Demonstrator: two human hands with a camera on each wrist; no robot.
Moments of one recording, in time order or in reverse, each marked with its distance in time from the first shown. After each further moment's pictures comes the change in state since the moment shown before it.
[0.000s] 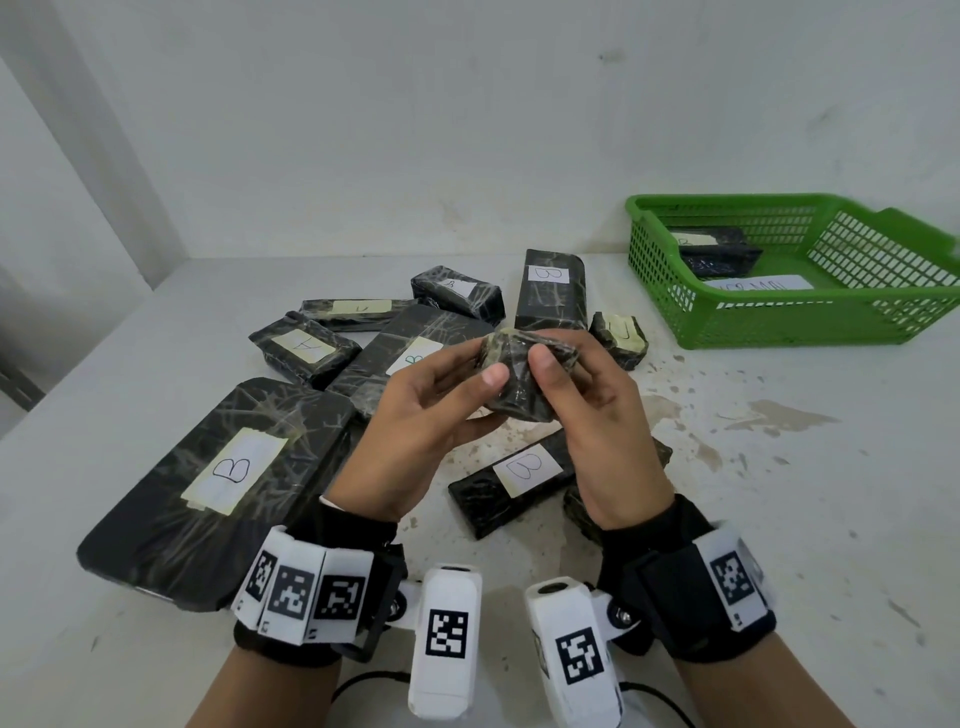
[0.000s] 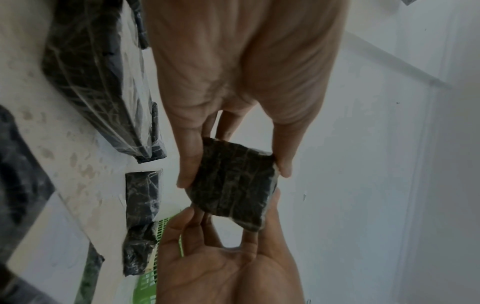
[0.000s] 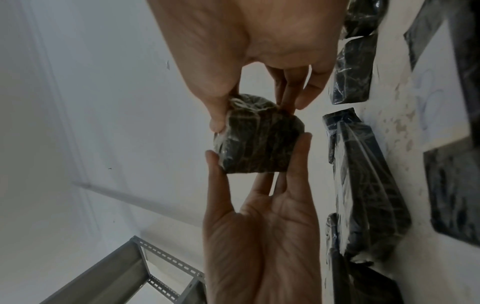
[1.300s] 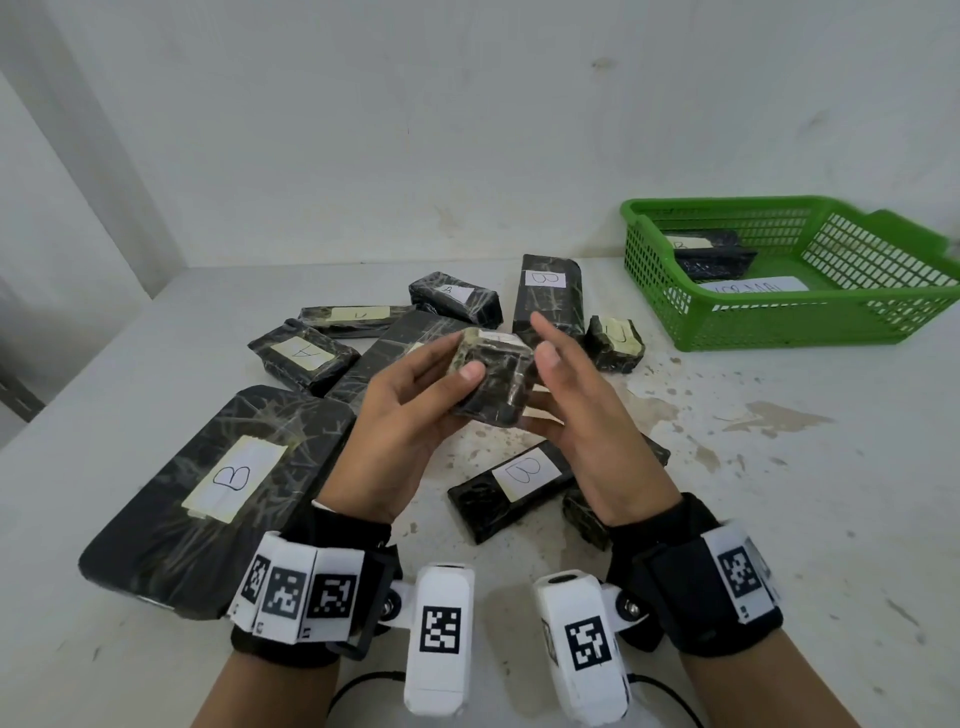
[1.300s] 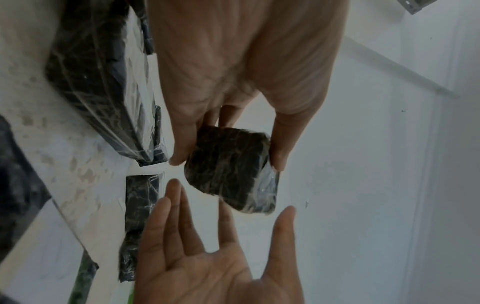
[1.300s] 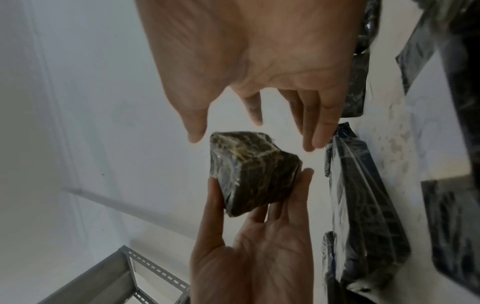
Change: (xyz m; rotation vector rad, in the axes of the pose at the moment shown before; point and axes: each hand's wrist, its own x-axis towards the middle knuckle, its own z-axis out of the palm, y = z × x) left_hand 0.000 0.005 -0.005 -0.049 0.082 0.033; right_hand 0.003 -0.008 -0.004 -0.072 -0.148 0.246
